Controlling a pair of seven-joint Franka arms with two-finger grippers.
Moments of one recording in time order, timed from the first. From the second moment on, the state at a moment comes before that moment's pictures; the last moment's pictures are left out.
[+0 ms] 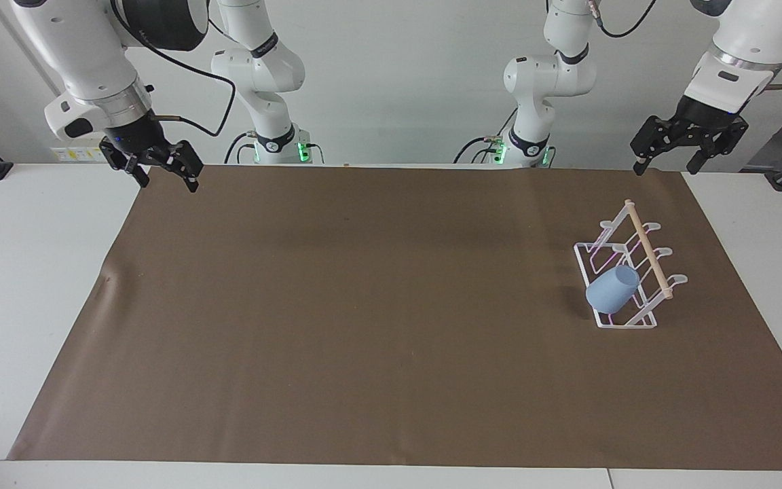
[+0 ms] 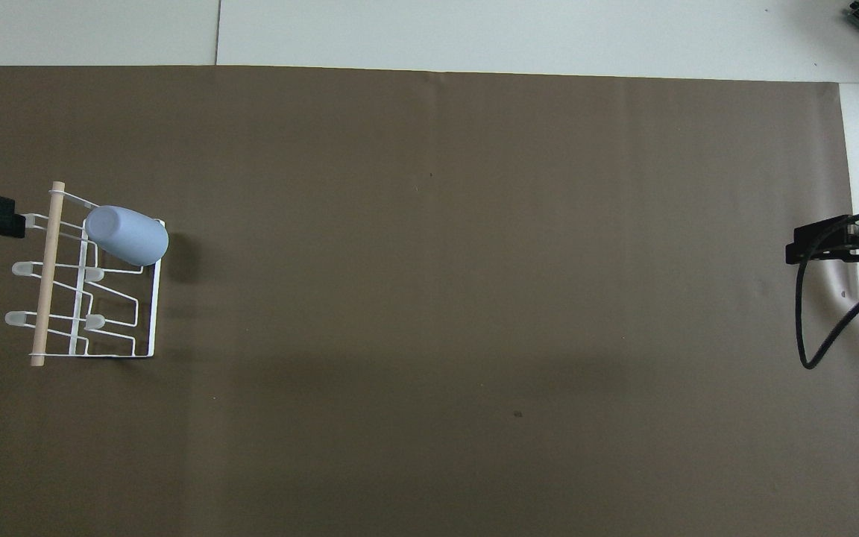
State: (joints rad) left arm -0.06 -0.02 0.00 -1.46 0.01 1.49 -0.02; right arm -0.07 -0.04 0.00 -1.65 0.01 1.59 0.06
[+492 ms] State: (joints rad) left arm -0.06 -0.02 0.00 -1.47 0.01 1.48 -0.02; right arm -0.07 -0.04 0.00 -1.65 0.01 1.59 0.06
